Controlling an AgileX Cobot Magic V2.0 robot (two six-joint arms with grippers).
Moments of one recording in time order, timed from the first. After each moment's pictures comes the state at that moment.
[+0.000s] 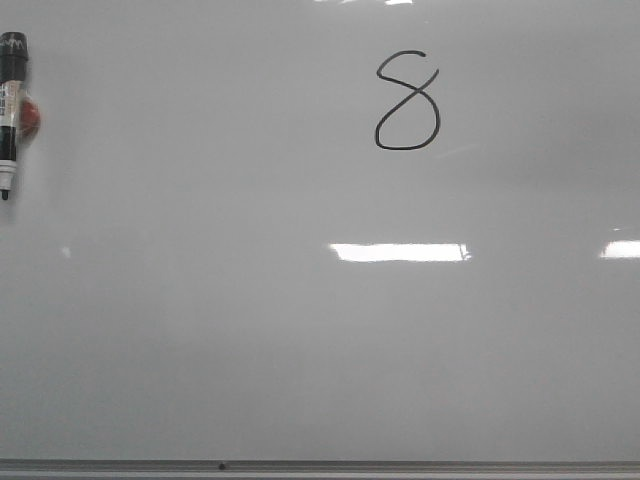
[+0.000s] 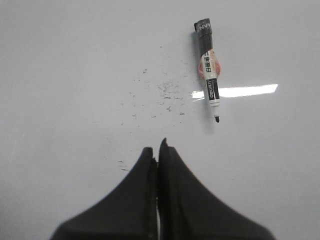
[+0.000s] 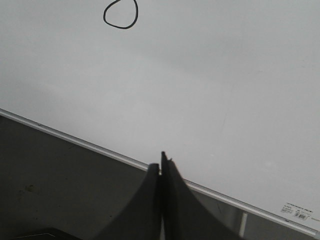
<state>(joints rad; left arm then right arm) 0.00 0.06 -0.15 0.06 0.31 0.03 0.23 0.61 -0.95 0.07 1.07 -0.08</state>
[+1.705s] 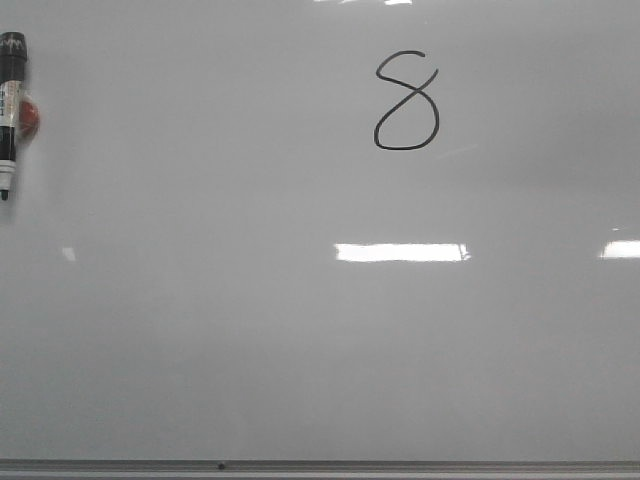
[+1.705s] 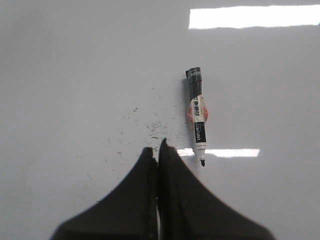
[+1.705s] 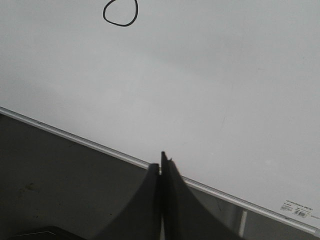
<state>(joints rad) -0.01 -0.01 0.01 -0.06 0.01 0.04 0.23 0.61 -0.95 0.07 1.07 -0.08</state>
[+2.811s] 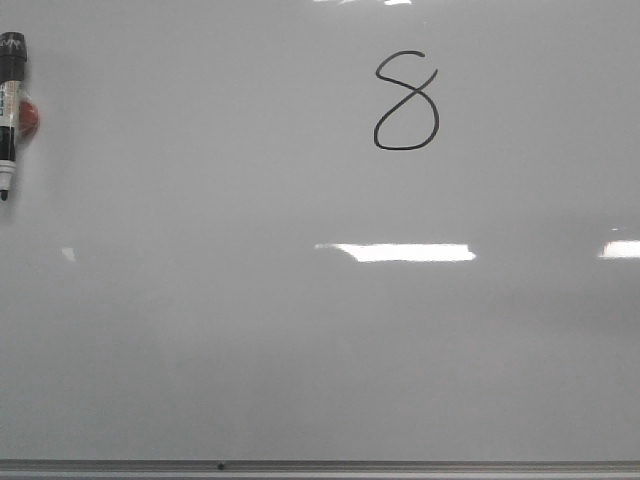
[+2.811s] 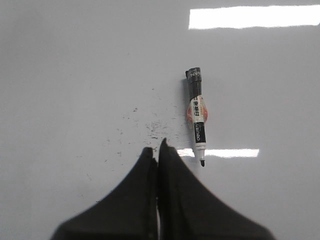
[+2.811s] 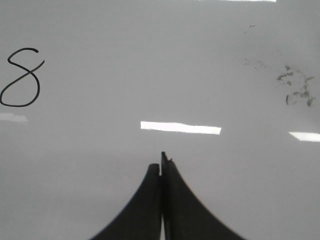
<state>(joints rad) -0.01 -0.01 0.01 -0.06 0.01 0.04 -0.02 0.00 -0.02 0.06 0.11 -0.08</state>
